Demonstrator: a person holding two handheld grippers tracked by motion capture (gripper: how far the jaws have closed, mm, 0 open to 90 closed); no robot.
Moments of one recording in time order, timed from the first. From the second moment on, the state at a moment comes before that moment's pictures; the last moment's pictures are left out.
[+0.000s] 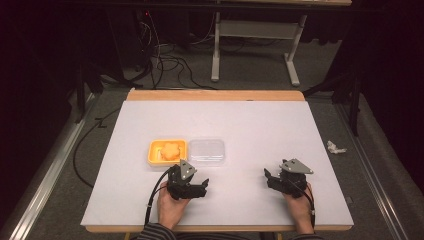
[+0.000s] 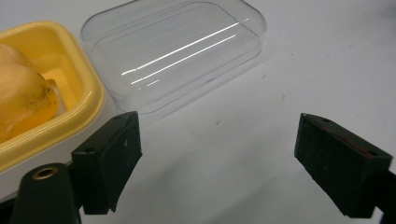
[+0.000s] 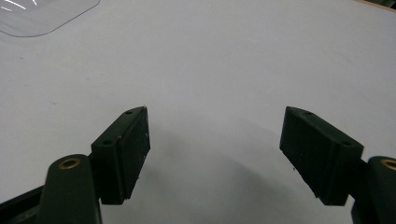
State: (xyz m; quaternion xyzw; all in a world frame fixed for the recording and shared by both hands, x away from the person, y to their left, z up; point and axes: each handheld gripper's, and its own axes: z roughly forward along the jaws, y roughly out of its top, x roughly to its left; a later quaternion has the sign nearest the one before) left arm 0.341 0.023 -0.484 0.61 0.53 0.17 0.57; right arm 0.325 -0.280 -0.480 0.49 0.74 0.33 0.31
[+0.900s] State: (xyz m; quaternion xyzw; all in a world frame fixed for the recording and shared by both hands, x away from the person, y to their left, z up) left arm 0.351 0.018 -0.497 0.61 0.55 0.16 0.55; right arm 0.325 -0.280 -0.480 0.49 0.74 0.33 0.31
